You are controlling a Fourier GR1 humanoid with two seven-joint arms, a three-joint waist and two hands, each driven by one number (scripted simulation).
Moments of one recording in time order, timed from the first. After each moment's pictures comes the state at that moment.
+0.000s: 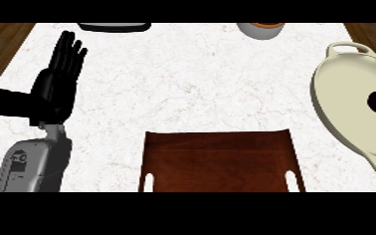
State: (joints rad) left arm -0.31 0.17 0.10 -1.55 0.12 0.09 0.07; right arm -0.39 -0.73 -0.36 -0.77 0.58 -0.03 -0.61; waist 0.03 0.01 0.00
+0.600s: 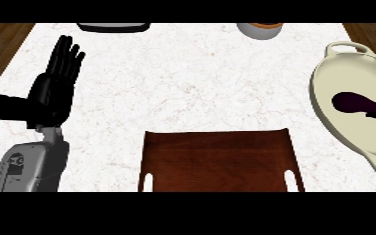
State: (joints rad) left arm -0.28 0.18 0.11 -1.54 0.12 0.07 0.05; right arm -0.59 -0.73 -0.36 -0.44 0.54 0.13 -0.85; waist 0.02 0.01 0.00
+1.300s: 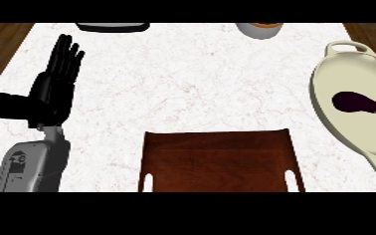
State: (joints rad) left arm -0.29 0.18 0.12 -1.52 0.12 0.07 0.04; right arm -0.65 -0.87 -0.60 -0.24 0.28 0.38 -0.77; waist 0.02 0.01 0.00
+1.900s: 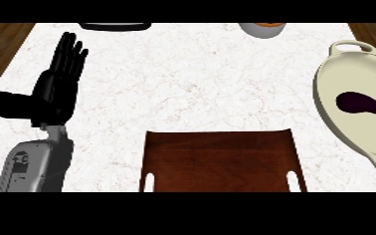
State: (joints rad) left arm -0.30 0.16 0.10 -1.55 0.11 0.08 0.06; right arm -0.59 -1.01 -0.70 -0.18 0.17 0.46 -0.73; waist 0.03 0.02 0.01
